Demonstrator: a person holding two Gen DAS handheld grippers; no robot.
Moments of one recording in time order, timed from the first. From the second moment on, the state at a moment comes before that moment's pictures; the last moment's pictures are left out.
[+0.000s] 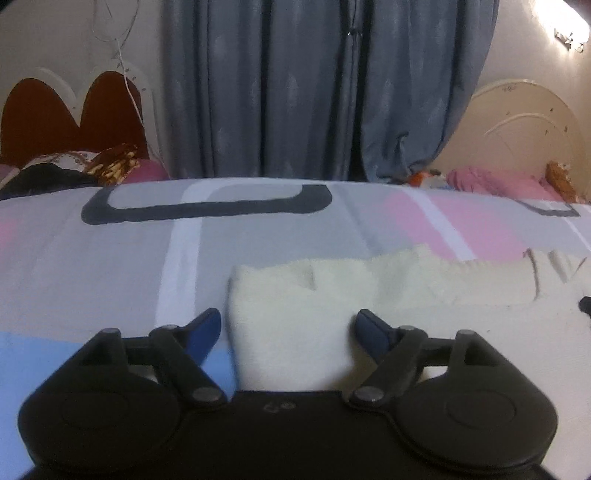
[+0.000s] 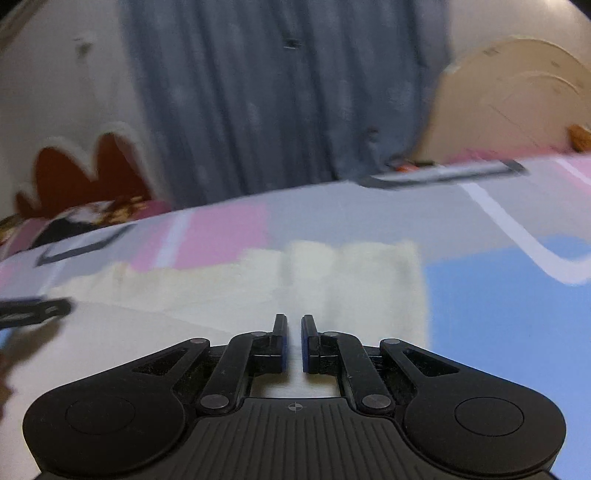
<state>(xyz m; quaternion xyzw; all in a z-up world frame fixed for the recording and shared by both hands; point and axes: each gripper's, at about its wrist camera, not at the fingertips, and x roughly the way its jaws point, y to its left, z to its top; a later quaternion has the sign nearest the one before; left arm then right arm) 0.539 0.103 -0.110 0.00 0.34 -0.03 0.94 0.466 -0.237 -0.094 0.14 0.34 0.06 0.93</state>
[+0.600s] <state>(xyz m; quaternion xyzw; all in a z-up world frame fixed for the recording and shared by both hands) 0.443 0.052 -0.110 0.04 0.31 -0.06 0.95 0.413 -0.225 -0.088 0.05 0.34 0.06 0.94</state>
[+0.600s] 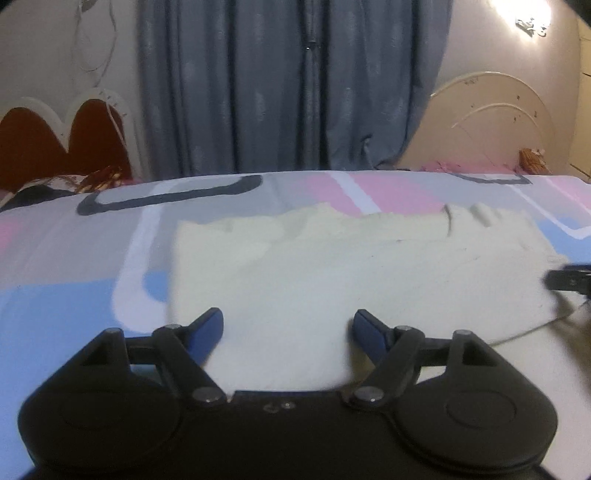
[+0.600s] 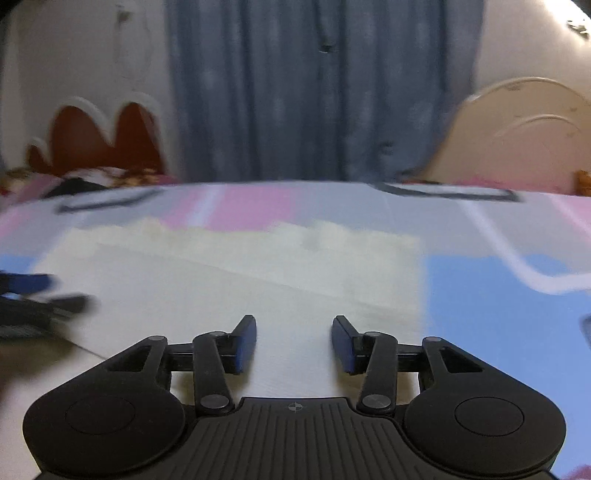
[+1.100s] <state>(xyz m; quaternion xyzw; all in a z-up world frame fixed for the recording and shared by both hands) 0.424 0.010 -0.100 0.05 0.32 -0.06 0.95 0.382 -0.226 -0.064 0.08 0.32 0.11 0.94</state>
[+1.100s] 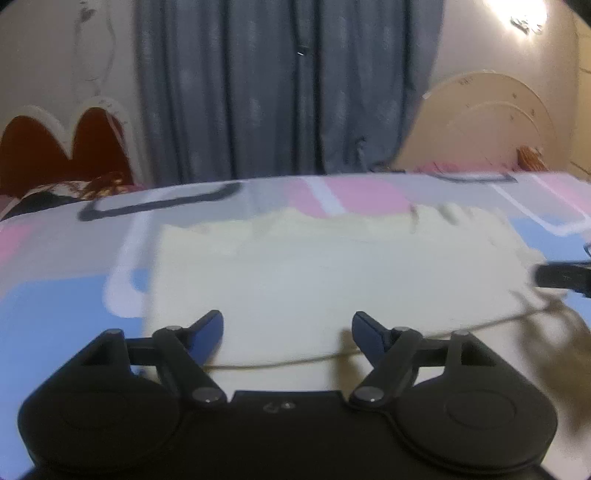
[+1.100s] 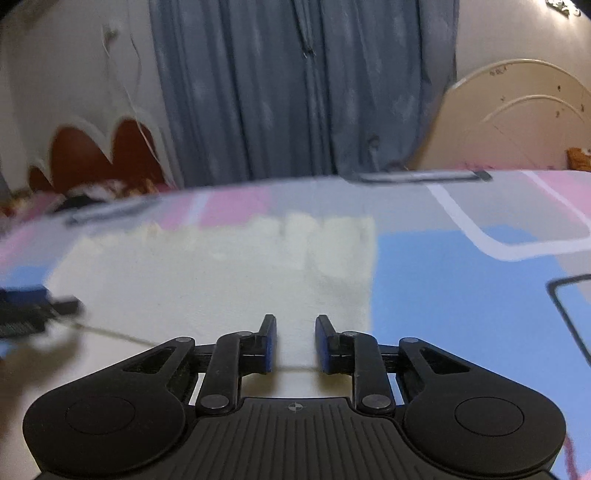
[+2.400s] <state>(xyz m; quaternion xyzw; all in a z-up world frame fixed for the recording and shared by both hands) 0.439 0.006 -0.116 0.05 0.36 -0.01 0.93 0.379 -0.243 -0.079 0.08 0.36 0.11 0.92</state>
